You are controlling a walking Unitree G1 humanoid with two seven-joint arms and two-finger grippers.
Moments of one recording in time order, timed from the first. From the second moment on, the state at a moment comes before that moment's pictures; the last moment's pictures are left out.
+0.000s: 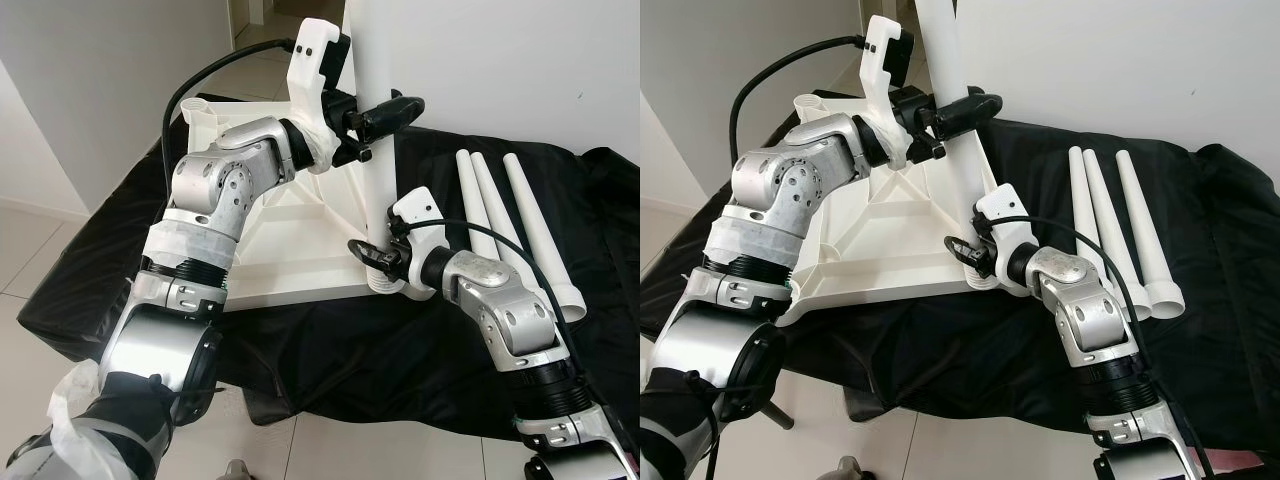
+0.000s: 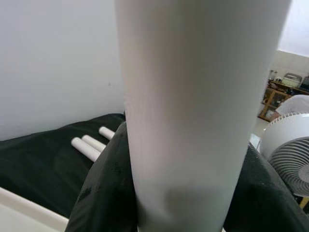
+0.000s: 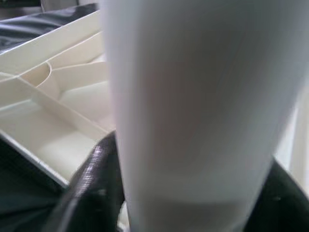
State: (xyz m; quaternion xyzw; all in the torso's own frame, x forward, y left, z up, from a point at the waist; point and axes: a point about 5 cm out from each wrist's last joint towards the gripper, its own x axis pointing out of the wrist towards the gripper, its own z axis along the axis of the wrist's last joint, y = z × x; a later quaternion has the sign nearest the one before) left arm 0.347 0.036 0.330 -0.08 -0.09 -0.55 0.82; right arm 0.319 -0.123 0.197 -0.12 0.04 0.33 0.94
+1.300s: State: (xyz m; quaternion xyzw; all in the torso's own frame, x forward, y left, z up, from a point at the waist) left arm 0.339 0.027 0.372 -0.07 -0.15 -0.46 0.87; right arm 0.345 -0.087 0.227 -0.10 -0.13 0.06 0.98
